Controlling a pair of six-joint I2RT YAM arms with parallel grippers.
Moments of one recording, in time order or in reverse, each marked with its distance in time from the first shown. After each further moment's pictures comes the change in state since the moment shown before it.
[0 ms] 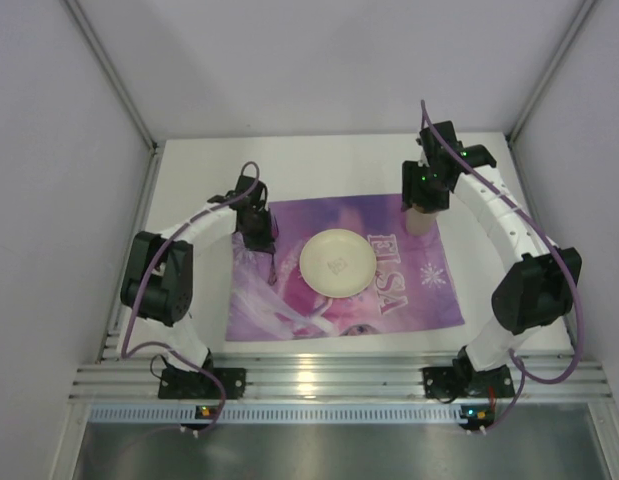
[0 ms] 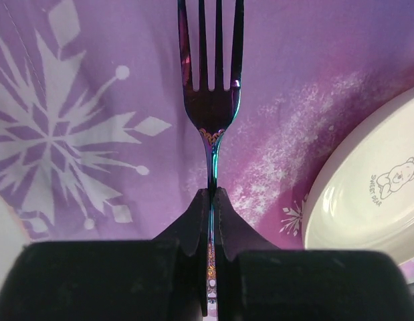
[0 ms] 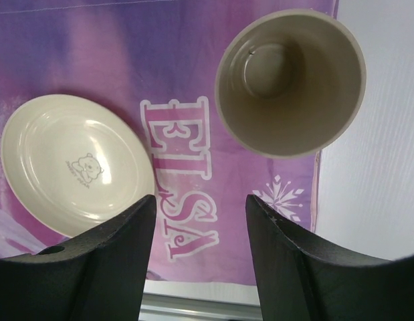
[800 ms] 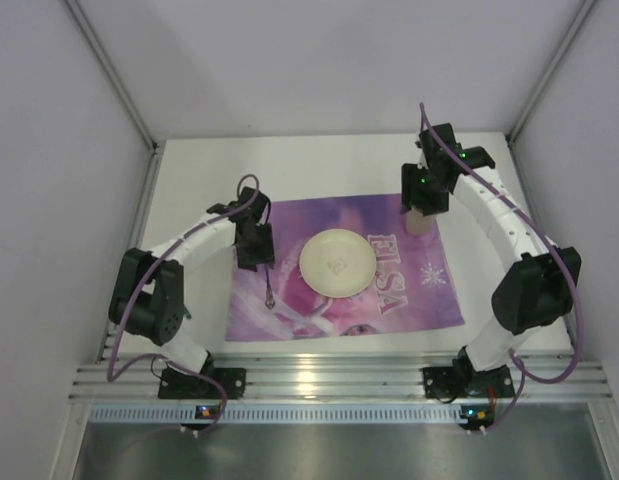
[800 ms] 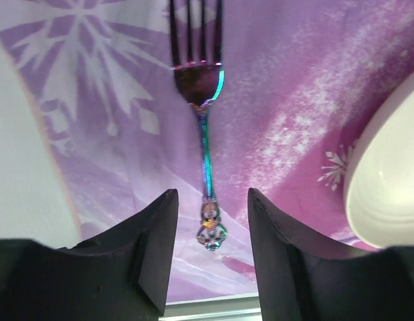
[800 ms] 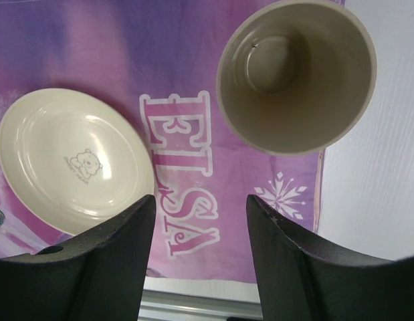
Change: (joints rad) left arm -0.077 -0.117 -0.084 -0.148 -0.116 -0.080; right arm 0.000 -0.001 -0.019 0.003 -0.013 0.000
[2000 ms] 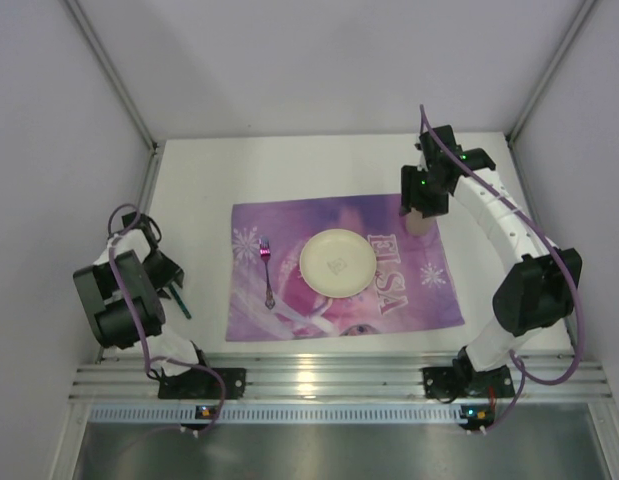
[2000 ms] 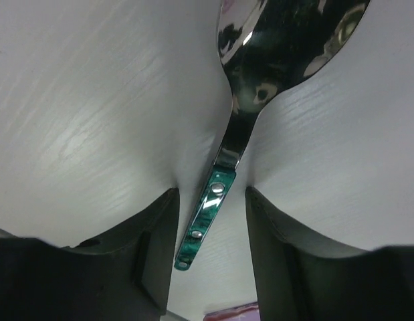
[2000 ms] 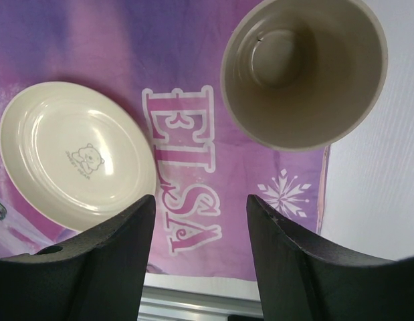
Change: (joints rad) left arm 0.802 -0.034 -0.161 -0.021 -0.158 0.013; right arm 0.000 -0.011 -0.020 0.005 -0.017 0.000
